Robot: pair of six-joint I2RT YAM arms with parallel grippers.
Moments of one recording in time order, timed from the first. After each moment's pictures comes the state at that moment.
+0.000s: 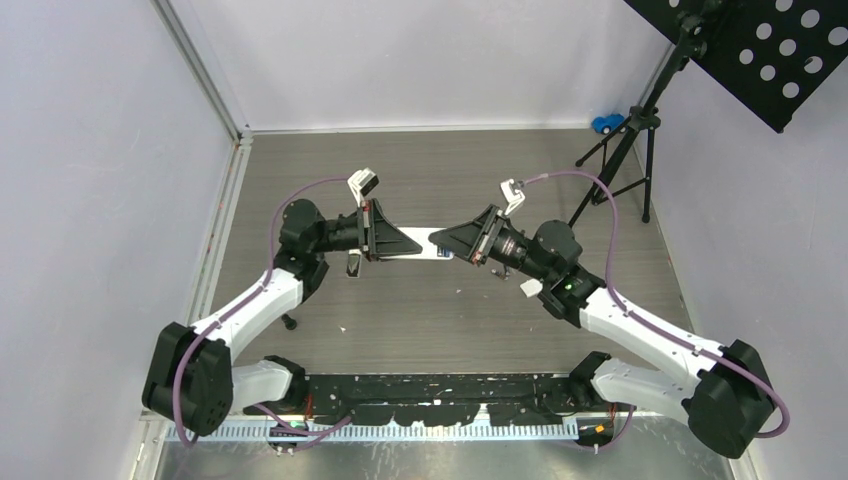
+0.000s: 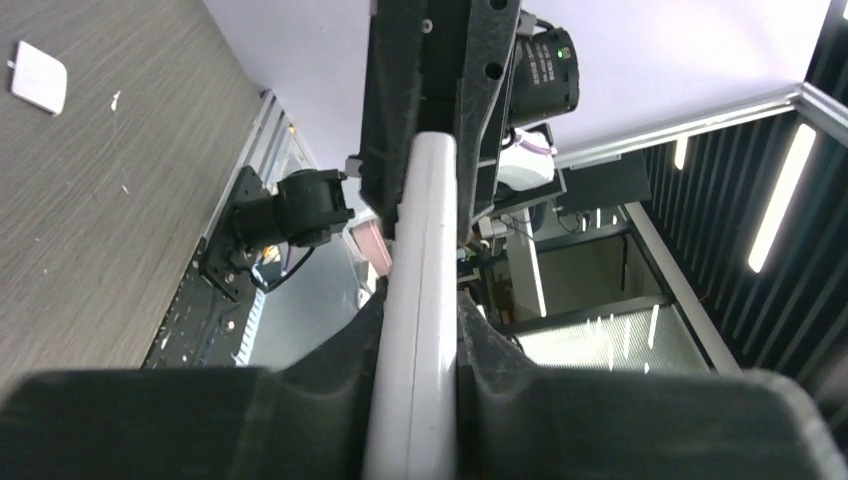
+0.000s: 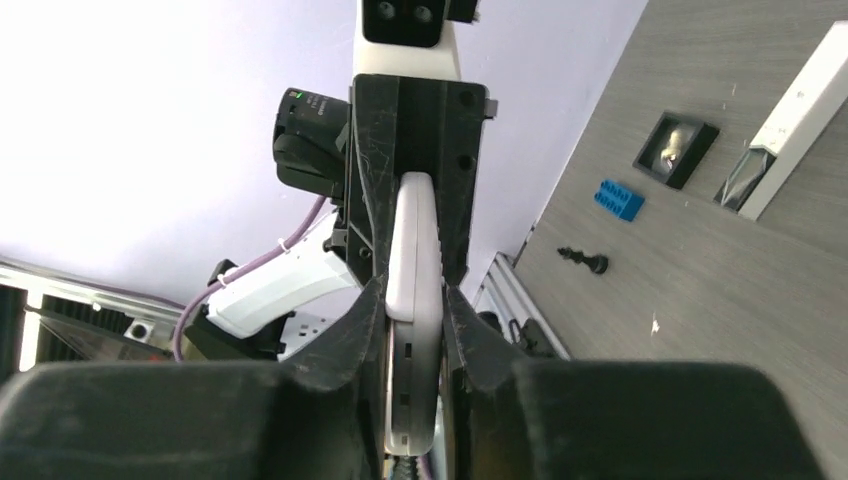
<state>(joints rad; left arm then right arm) -0.40 1.20 0.67 0.70 1.10 -1.42 0.68 1.04 0.63 0.51 -0.38 1.19</state>
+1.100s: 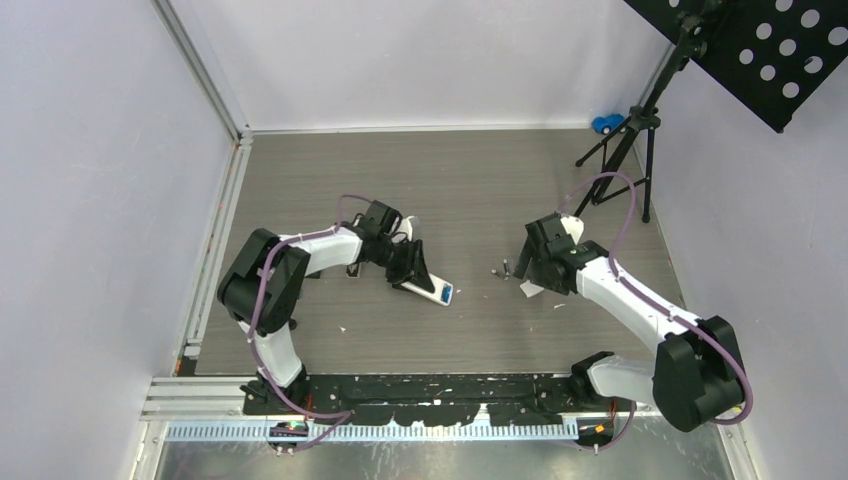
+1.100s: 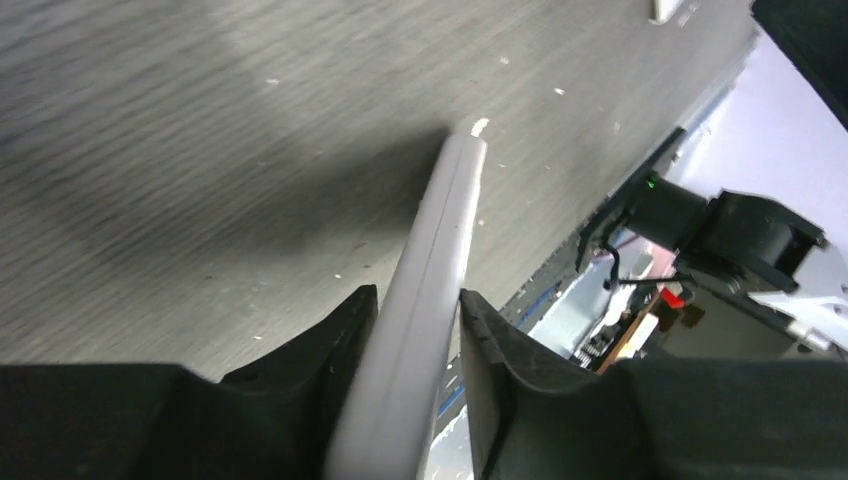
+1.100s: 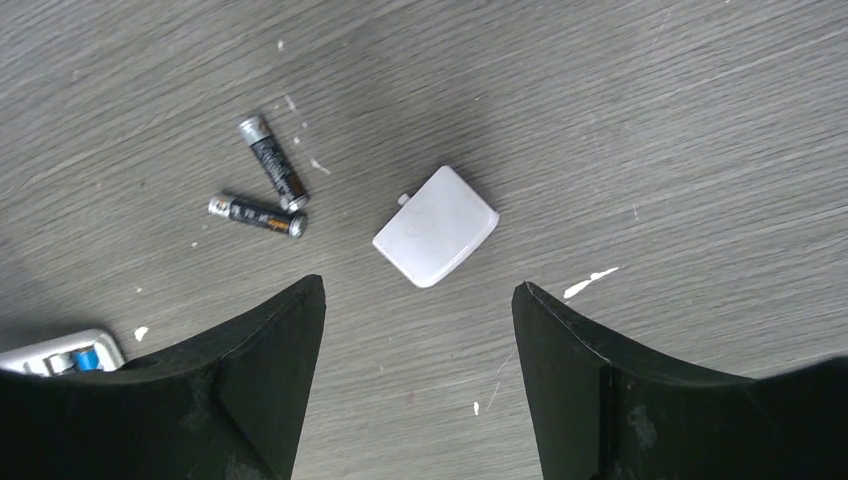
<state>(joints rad) -0.54 1.78 0.97 -0.26 0.71 -0.61 0.40 1.19 0.73 -0.62 0.29 0.73</state>
